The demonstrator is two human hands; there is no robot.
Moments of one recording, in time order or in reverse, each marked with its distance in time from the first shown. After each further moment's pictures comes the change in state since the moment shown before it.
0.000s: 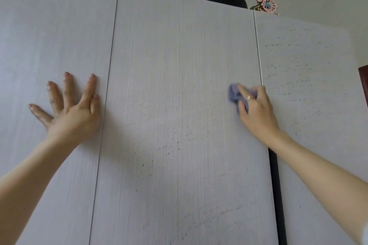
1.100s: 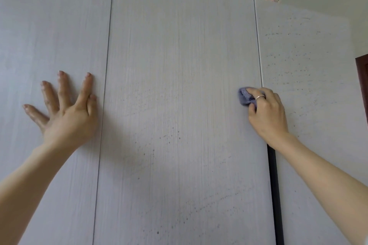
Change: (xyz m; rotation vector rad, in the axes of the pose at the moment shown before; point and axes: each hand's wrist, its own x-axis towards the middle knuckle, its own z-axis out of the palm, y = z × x) left_hand -0.014 -0.016 0.012 -0.002 0.019 0.024; right_hand -0.030 0.004 -0.011 -0.177 -0.002 0.135
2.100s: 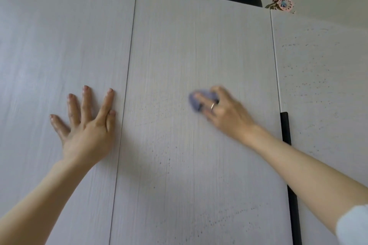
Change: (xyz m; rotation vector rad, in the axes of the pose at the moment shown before) left_hand -0.010 -0.010 -0.001 0.066 -0.021 0.036; right_hand 0.038 -0.106 0.022 0.257 -0.093 -0.463
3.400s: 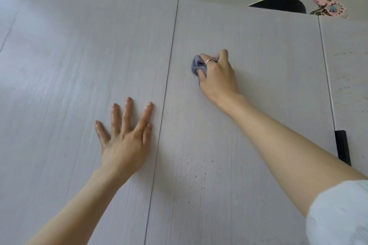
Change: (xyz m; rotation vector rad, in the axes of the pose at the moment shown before) left_hand -0.006 -0.010 -0.002 0.066 -0.022 0.056; right_hand 0.124 -0.066 0.029 0.119 0.068 0.321
